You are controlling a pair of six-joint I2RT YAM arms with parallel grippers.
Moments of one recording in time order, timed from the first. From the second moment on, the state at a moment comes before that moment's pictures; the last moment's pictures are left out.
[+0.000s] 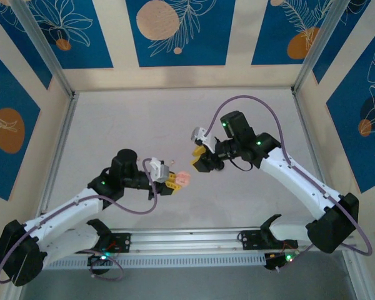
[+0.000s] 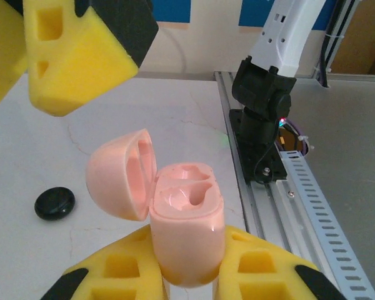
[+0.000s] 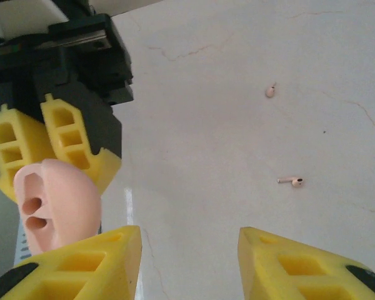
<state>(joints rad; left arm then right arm) -0.68 0.95 0.55 0.04 0.85 0.24 0.60 1.25 1.16 -0.72 -0.67 -0.36</state>
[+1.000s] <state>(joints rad) -0.44 0.77 0.30 0.17 0.36 -0.08 0.60 2.13 1.65 -0.86 -0.55 0.31</state>
